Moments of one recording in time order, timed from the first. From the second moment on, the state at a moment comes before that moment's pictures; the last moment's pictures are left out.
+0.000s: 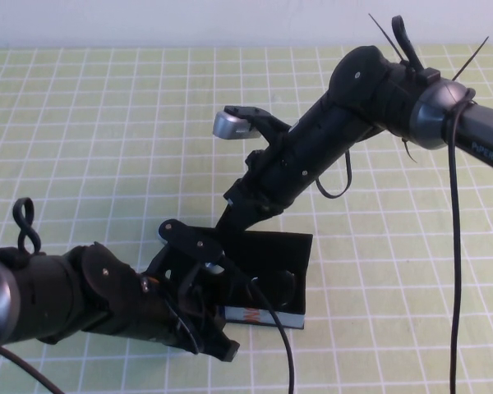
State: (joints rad) right arm 0.50 2.19 -1.84 0.80 1.19 -0.58; left arm -0.62 1.64 -0.71 -0.94 0.28 0.93
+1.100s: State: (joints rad) right arm 0.56 2.16 -1.80 0.72 1.21 -0.58; left arm -0.62 1.13 -0.71 0.07 0.83 0.16
